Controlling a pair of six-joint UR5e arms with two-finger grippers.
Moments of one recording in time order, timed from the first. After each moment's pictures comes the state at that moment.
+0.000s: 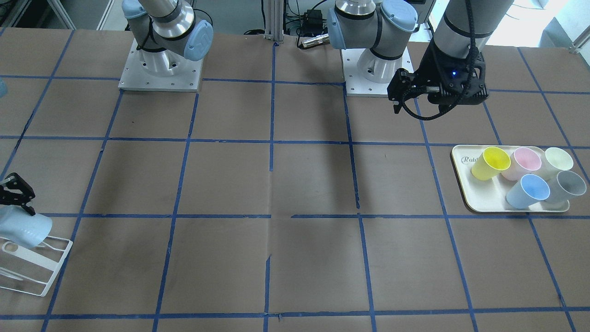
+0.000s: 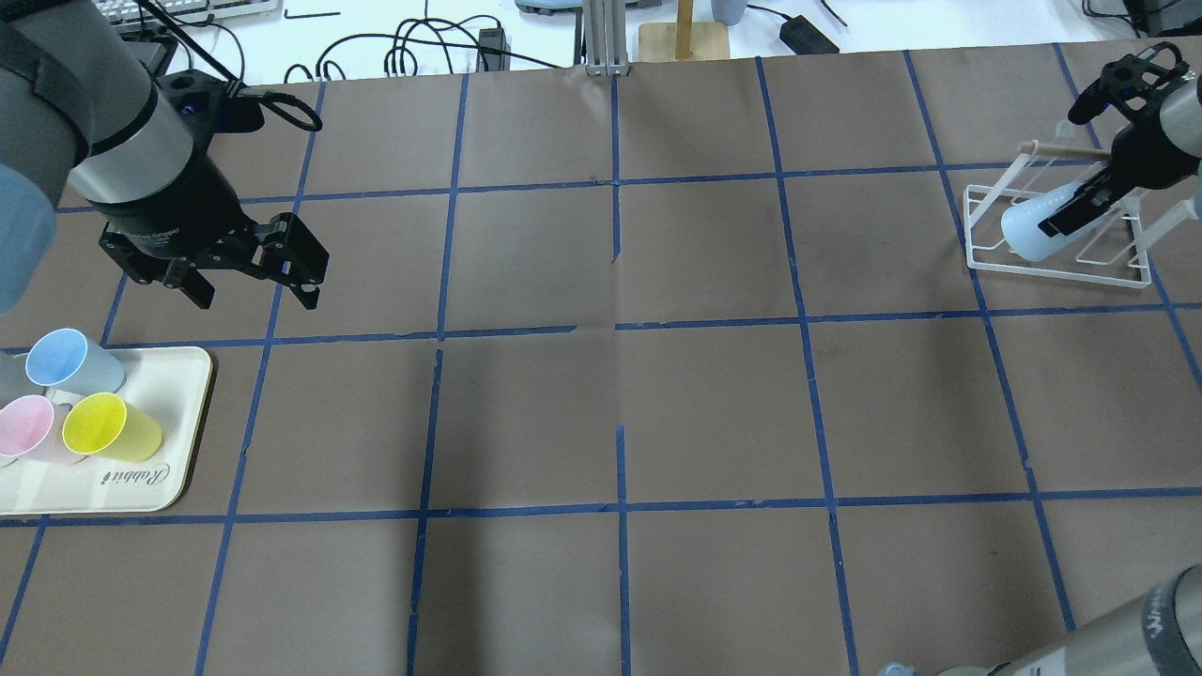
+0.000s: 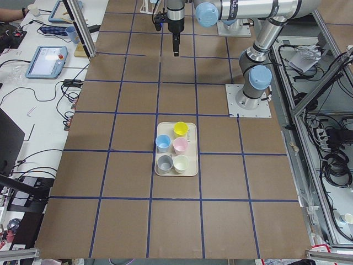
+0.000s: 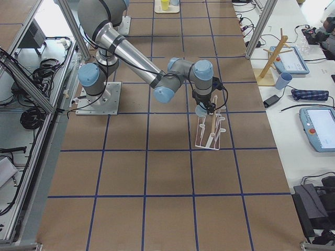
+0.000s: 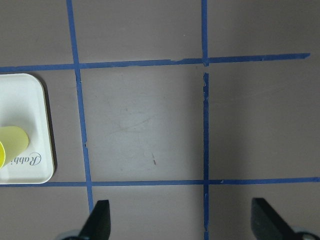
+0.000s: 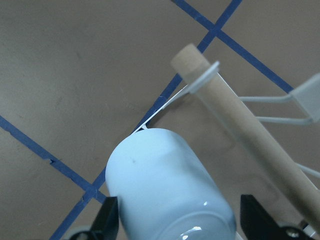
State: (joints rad) left arm -1.47 -1.47 -1.72 -1.58 1.63 0.12; right arm 1.04 -1.23 1.71 -2.19 -1.43 -1.19
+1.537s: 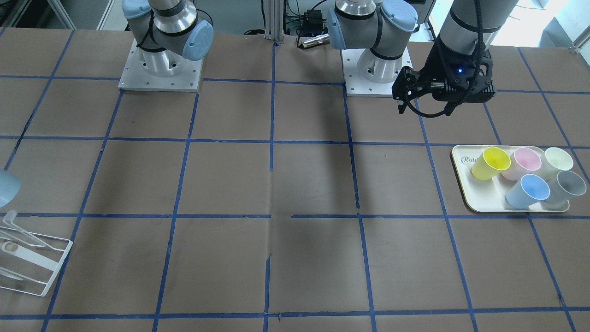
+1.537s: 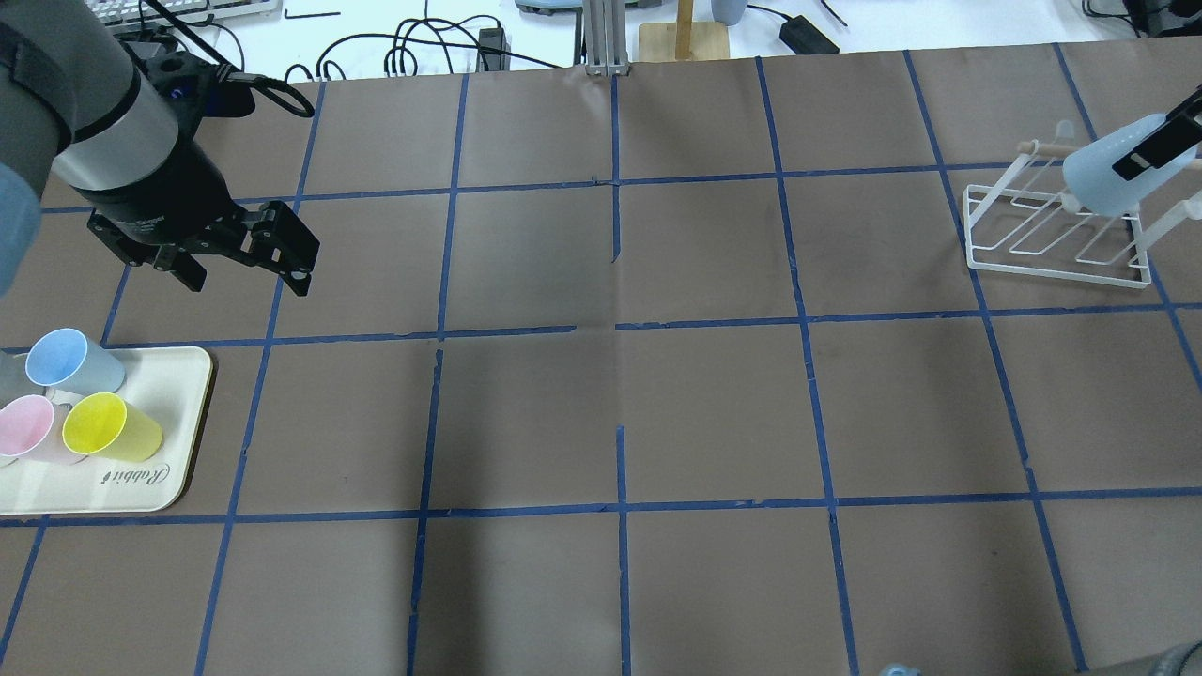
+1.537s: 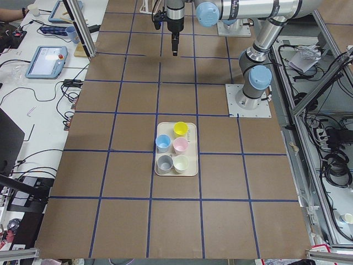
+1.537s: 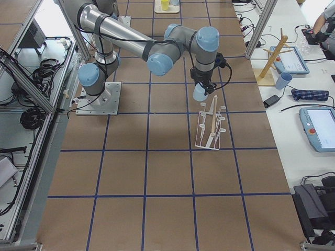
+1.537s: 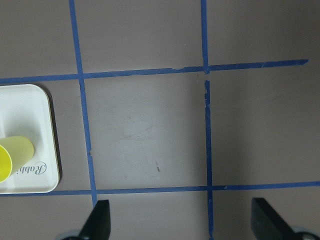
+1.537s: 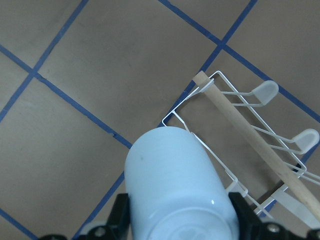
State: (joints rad) left arm -1.47 -1.47 -1.70 -1.56 1.62 0.18; right arm 1.04 -1.38 1.47 -1.69 -1.40 -1.19
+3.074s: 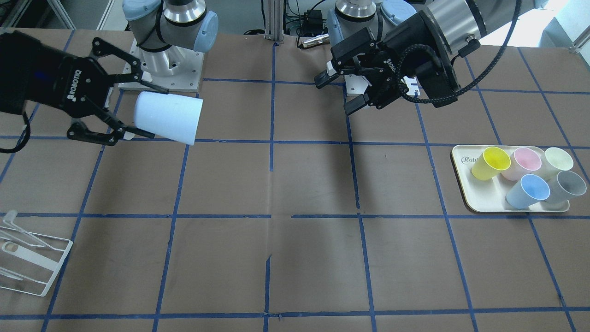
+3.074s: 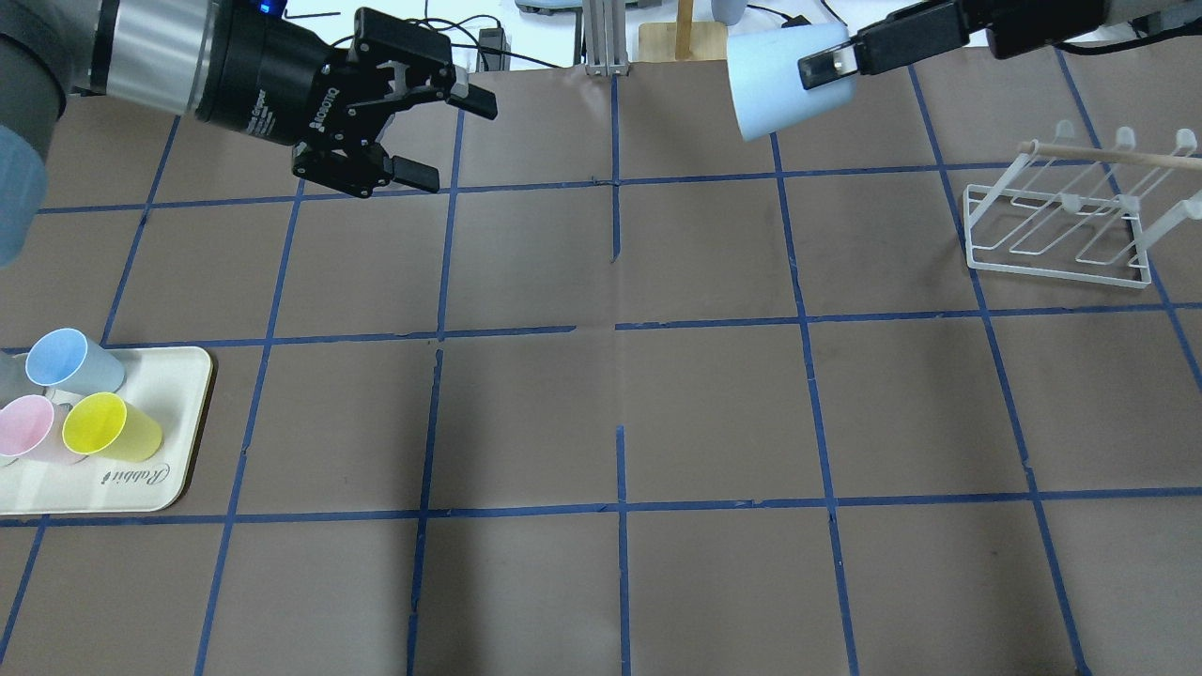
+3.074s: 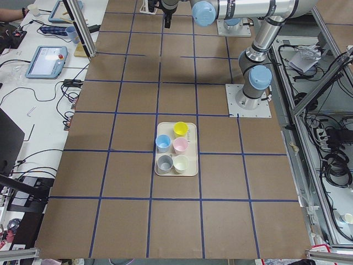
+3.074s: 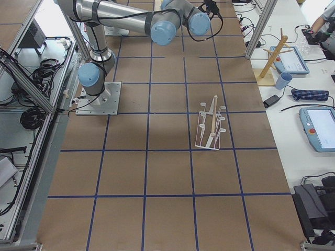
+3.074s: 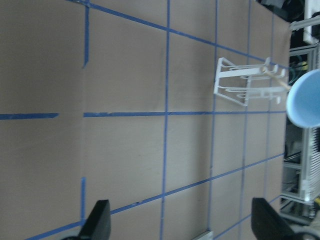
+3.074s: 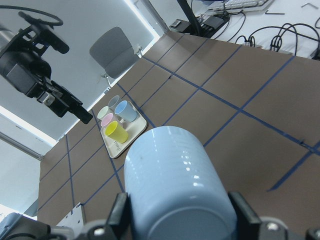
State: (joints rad) left arm -1.45 -1.52 -1.66 -1.49 0.65 -0.08; right arm 1.30 -1.48 1.48 -1.14 -0.50 -1.35
